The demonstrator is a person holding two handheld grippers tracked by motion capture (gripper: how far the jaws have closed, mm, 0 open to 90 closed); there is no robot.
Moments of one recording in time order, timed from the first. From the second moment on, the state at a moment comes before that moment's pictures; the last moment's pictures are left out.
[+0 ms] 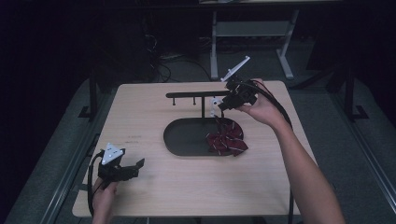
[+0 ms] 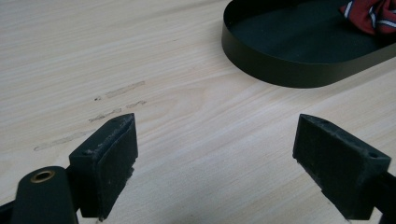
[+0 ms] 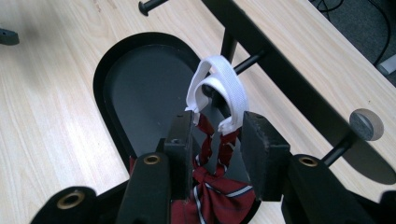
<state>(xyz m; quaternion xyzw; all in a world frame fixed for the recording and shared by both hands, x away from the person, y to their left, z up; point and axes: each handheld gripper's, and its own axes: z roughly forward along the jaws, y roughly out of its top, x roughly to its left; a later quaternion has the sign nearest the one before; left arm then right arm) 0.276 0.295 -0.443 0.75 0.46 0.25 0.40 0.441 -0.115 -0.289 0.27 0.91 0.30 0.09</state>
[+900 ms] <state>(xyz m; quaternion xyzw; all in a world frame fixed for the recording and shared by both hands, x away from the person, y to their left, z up) 0.275 0.293 -0.442 0.76 0.45 0.25 0.40 0.422 -0.131 -0.303 0.27 0.91 0.31 0.08</state>
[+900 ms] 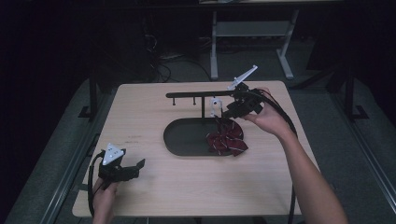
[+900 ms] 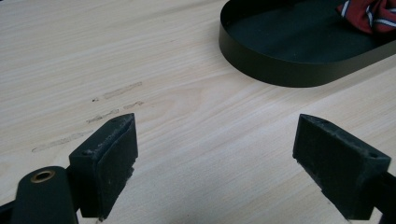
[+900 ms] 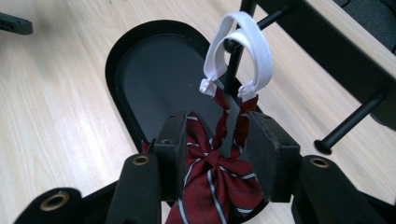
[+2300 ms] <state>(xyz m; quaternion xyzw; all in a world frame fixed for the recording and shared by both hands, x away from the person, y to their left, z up) 0.275 0.292 -0.442 0.76 0.45 0.25 0.39 0.388 -0.154 -0.338 0.28 0.90 0.32 0.05</state>
